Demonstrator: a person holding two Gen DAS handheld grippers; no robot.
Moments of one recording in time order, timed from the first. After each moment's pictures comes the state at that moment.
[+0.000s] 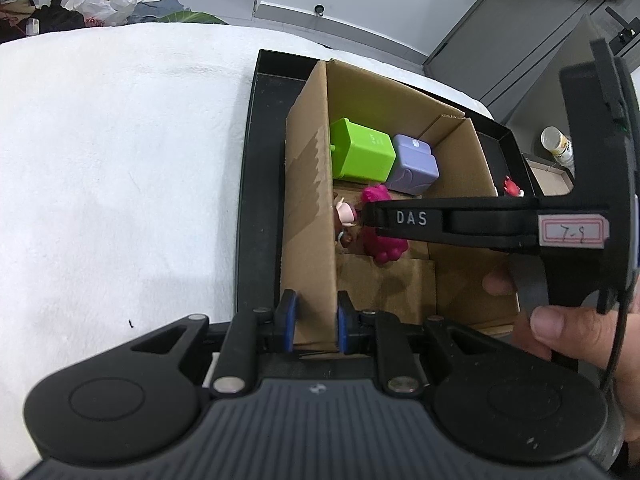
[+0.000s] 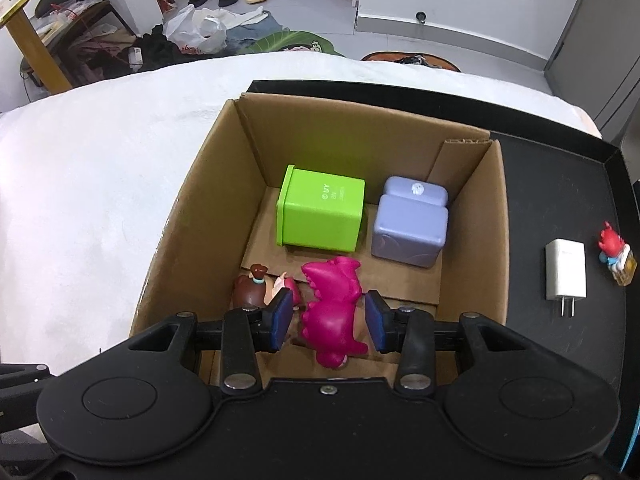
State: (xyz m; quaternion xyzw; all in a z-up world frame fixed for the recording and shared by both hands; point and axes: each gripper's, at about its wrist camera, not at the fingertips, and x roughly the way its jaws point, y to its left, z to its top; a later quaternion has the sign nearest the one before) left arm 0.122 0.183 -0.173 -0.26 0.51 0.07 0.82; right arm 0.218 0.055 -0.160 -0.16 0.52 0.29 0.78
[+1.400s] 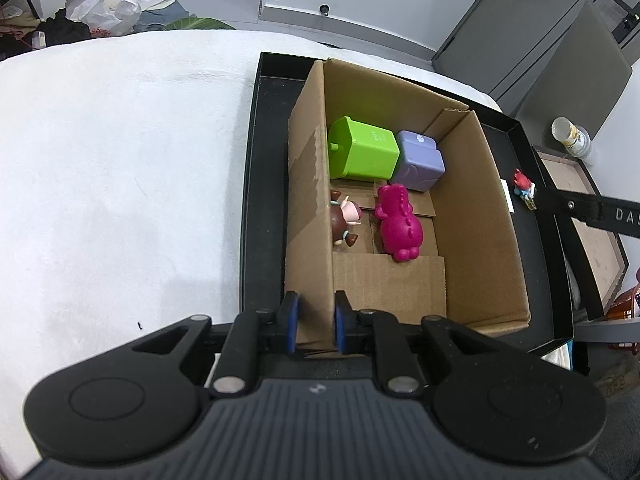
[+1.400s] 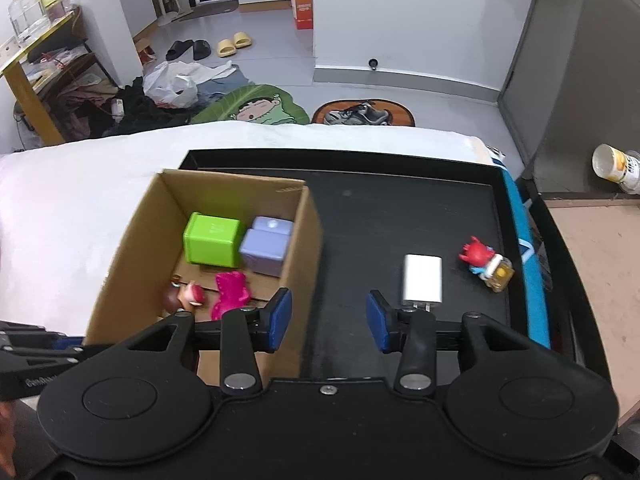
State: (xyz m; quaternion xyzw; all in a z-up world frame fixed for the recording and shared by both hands) left arm 0.124 0.174 -0.170 -0.23 0.51 0.09 0.82; right arm 0.242 -0.048 -0.102 -0.14 0.47 0.27 0.83
